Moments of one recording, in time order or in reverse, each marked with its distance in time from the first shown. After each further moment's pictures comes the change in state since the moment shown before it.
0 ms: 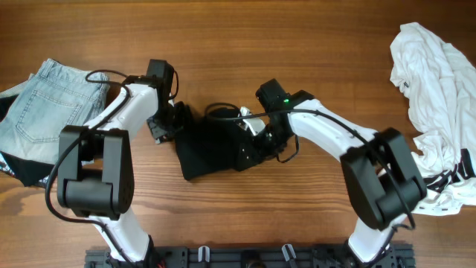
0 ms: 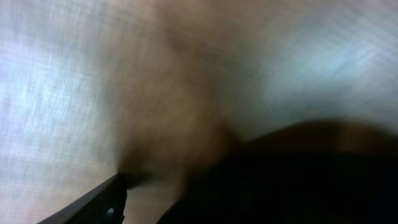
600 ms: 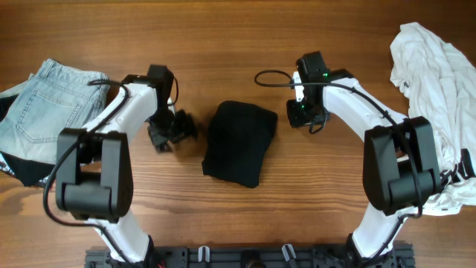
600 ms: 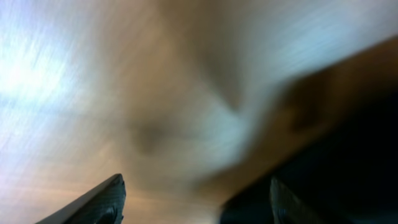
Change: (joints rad) left arm 0.000 -0.031 0.010 -0.094 0.103 -0.004; right arm -0.255 0.019 0.111 0.037 0.626 0.096
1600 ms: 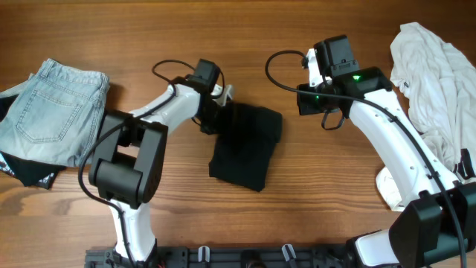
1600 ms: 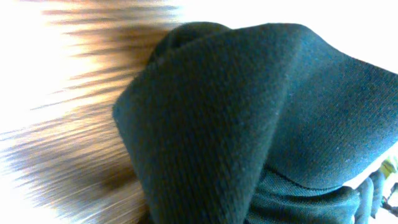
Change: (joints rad) left arm -0.224 0.161 0.076 0.300 0.283 0.187; right arm 0.010 -0.327 0.032 -0.095 0.017 0.021
